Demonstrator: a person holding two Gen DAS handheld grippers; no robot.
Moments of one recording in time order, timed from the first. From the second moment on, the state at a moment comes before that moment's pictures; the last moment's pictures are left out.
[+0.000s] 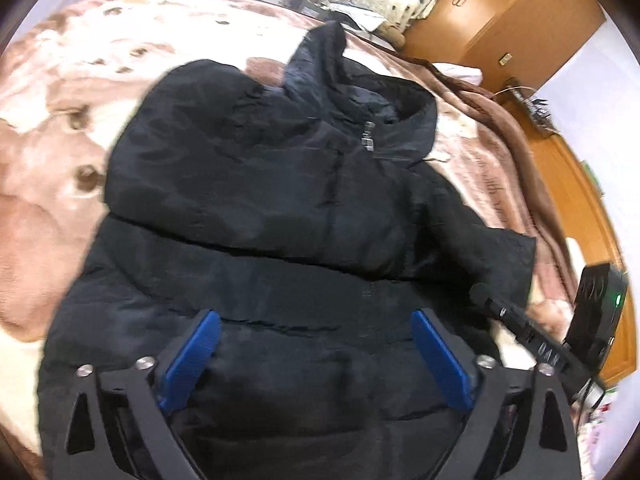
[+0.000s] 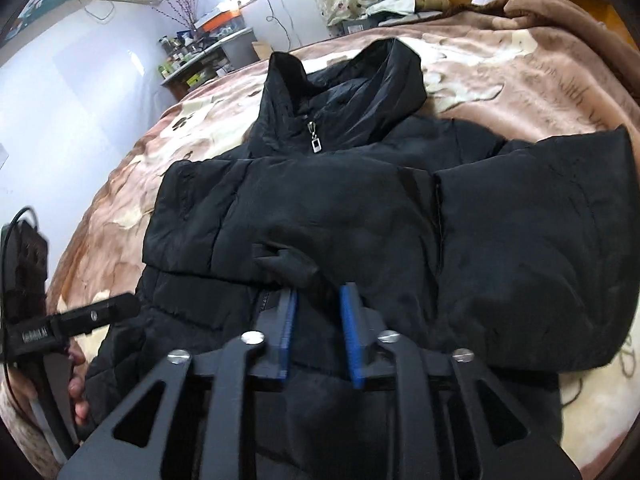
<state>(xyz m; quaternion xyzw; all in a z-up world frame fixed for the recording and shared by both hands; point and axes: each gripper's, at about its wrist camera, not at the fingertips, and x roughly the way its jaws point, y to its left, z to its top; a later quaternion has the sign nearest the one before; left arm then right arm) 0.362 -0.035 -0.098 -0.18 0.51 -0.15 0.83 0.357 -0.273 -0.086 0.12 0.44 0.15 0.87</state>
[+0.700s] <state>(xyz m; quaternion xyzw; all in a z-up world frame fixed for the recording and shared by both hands) 0.431 -0.191 -0.128 -0.08 0.54 -0.17 0.82 0.284 -0.397 -0.053 0.12 0.38 0.01 0.92</state>
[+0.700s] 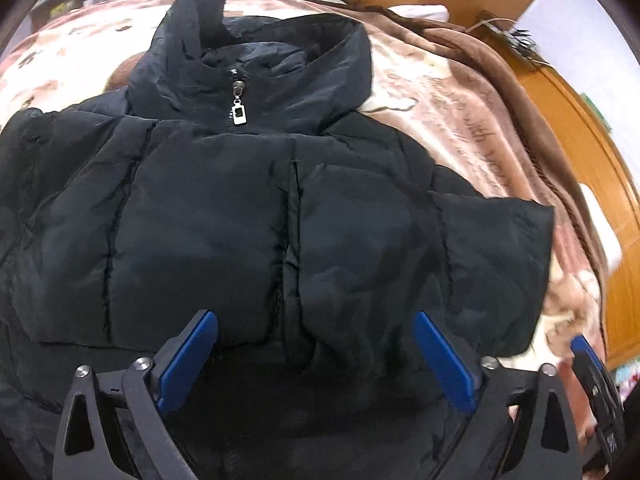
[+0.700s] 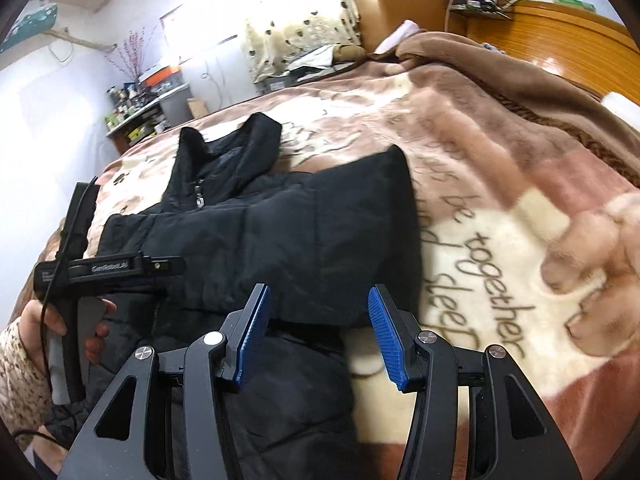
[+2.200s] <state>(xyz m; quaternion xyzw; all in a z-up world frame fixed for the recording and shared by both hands) 0.438 -0.042 -0.123 -0.08 0.48 -0.06 0.87 0.388 -0.325 -0.100 0.04 0.44 -0.01 0.90</state>
